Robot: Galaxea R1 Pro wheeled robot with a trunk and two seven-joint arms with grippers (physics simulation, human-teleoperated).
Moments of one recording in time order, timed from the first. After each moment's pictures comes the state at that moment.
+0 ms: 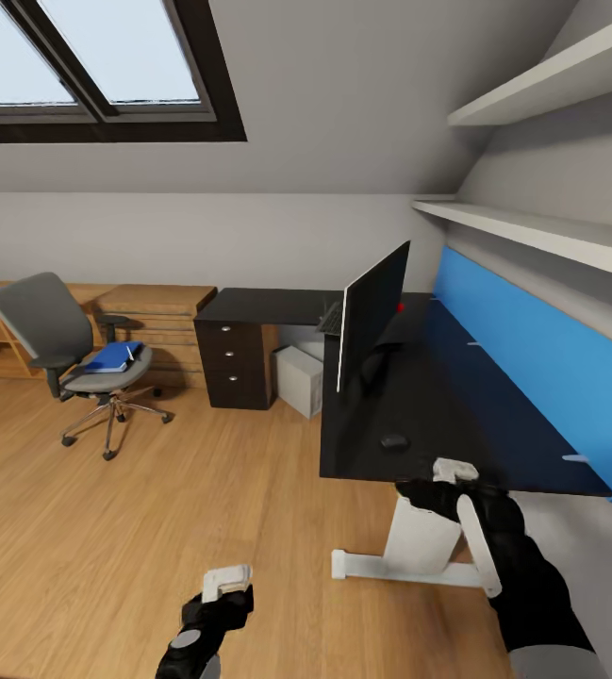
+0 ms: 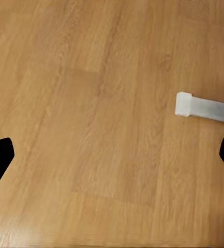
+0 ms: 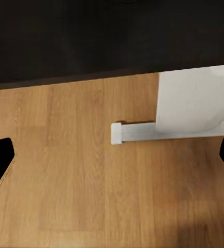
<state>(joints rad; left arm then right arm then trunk) -0.18 -0.06 -0.30 -1.04 0.33 0.27 0.37 -0.46 0.00 -0.10 -1.33 -0.17 0.92 -0.01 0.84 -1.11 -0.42</state>
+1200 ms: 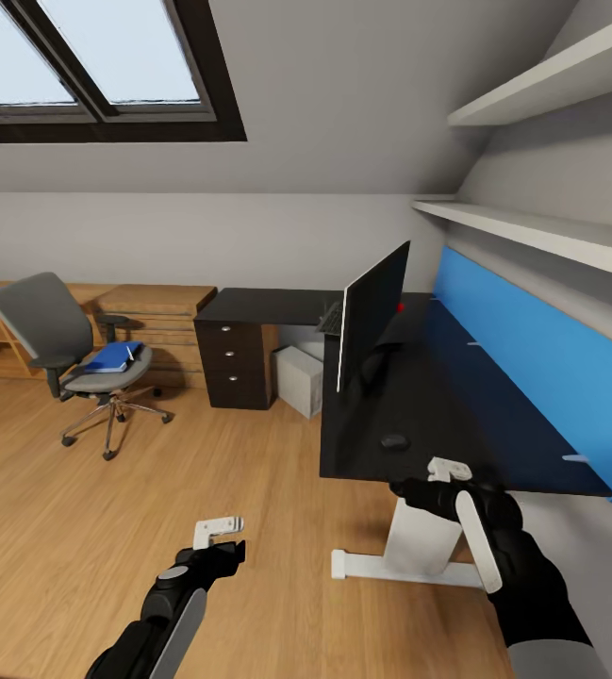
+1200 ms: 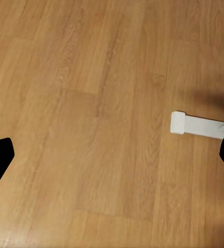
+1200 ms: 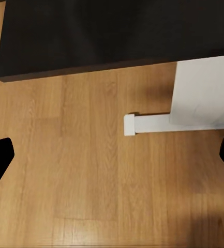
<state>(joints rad) -0.25 -0.03 -0.23 -1.26 0.34 0.55 0.36 -0.47 0.00 -0.09 -1.32 -0.22 0.97 -0.01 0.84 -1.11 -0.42</state>
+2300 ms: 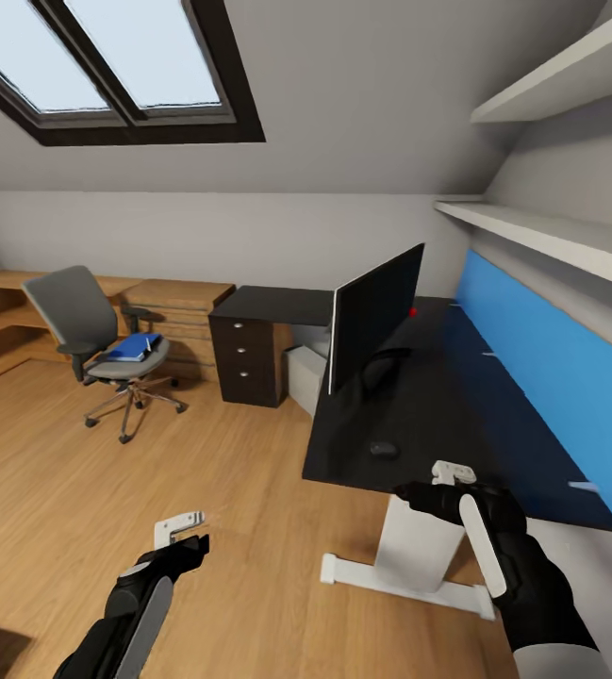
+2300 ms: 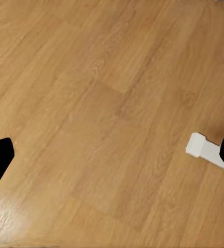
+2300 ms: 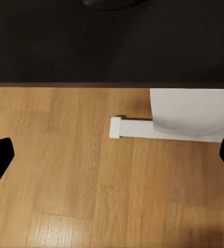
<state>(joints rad) -0.25 -0.02 -0.03 -1.25 0.33 0.55 0.35 -0.46 -0.02 -0.09 -1.32 -0.22 0.96 -0.01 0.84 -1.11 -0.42</state>
